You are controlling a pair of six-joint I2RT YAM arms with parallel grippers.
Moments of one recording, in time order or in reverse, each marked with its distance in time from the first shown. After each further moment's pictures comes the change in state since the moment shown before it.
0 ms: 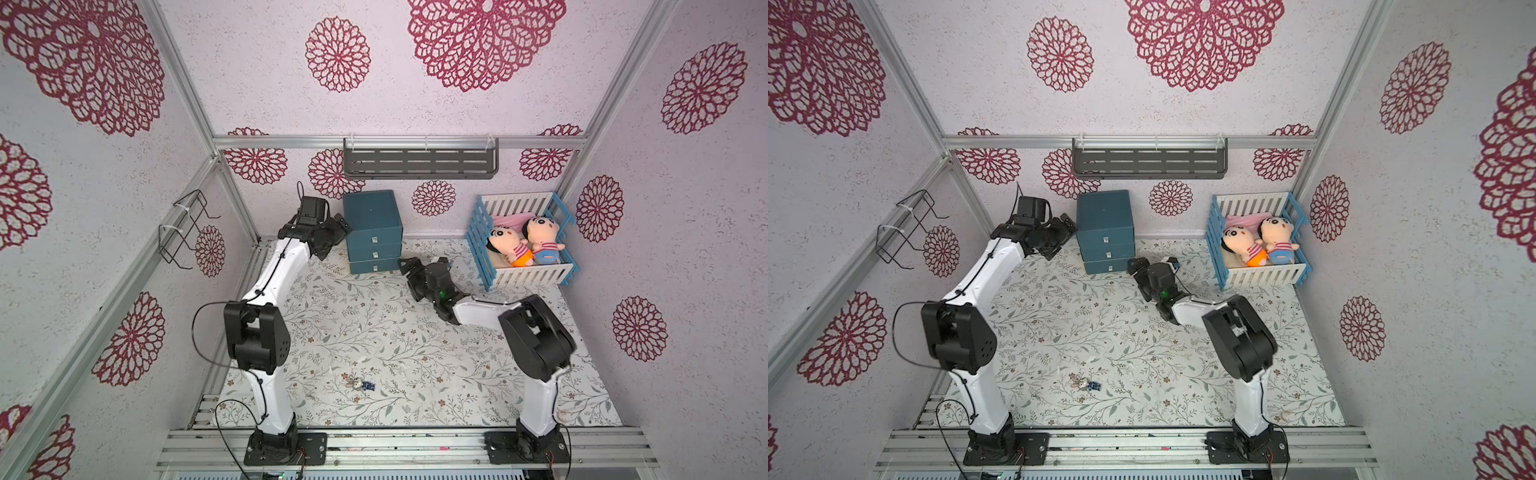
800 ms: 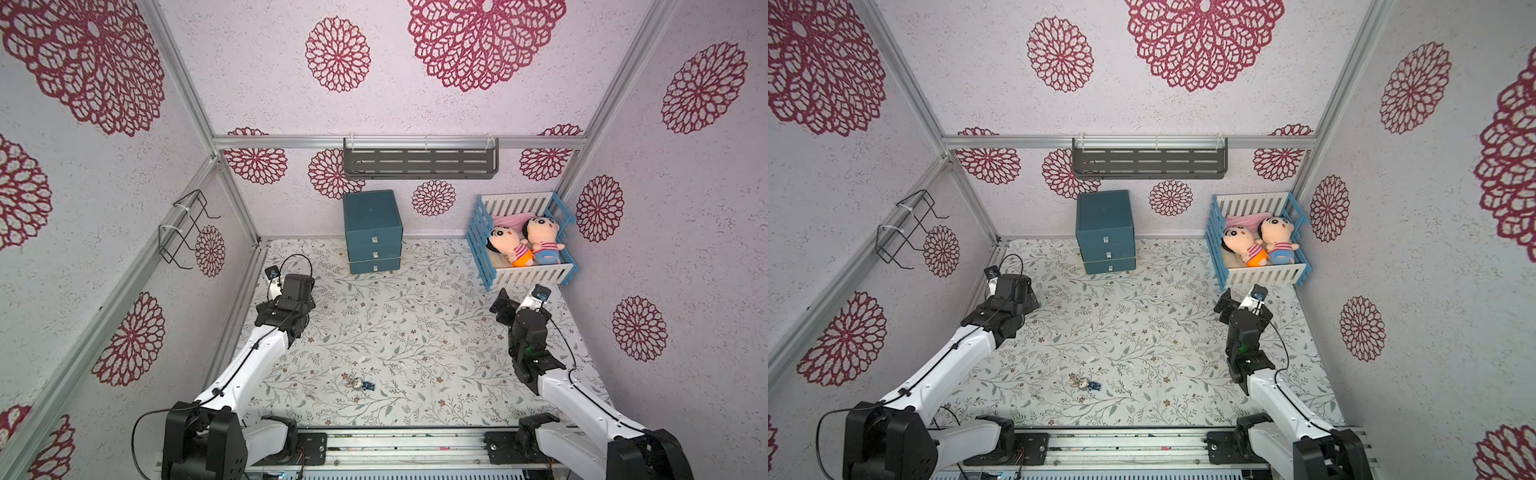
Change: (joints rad) left arm -0.008 -0.631 -0.992 0.257 -0.720 0.408; right arm -0.309 -0.839 -0.795 0.053 0.520 -1.014
